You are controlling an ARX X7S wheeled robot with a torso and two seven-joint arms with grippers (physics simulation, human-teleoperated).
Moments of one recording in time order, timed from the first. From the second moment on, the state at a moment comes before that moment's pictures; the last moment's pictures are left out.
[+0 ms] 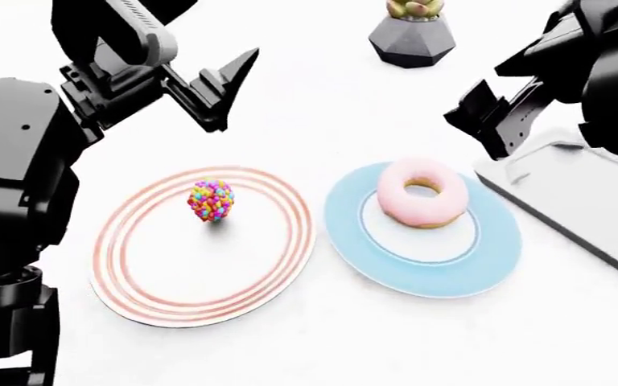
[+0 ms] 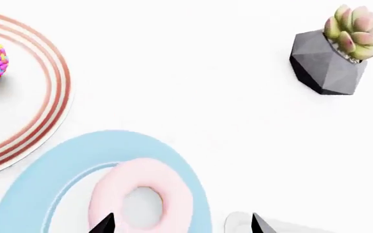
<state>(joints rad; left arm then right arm) -1.13 -0.37 0.20 -0.15 -0.25 -0.47 0.72 1.63 0.49 -0.78 0.02 -0.51 1.57 -1.57</state>
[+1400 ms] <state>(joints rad) -1.22 -0.42 0.27 -0.24 -0.27 -0.48 0.84 1.94 0.56 -1.16 0.01 0.33 1.56 -1.30</state>
